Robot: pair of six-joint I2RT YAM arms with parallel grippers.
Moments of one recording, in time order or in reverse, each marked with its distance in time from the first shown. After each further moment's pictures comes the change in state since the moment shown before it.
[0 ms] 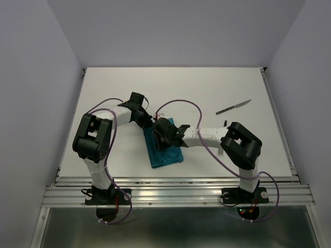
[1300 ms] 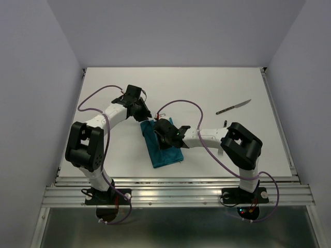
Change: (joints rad) left arm 0.000 -0.131 0.073 -0.107 -0.039 0.201; right arm 0.006 -0.005 -0.020 0.014 0.052 0.016
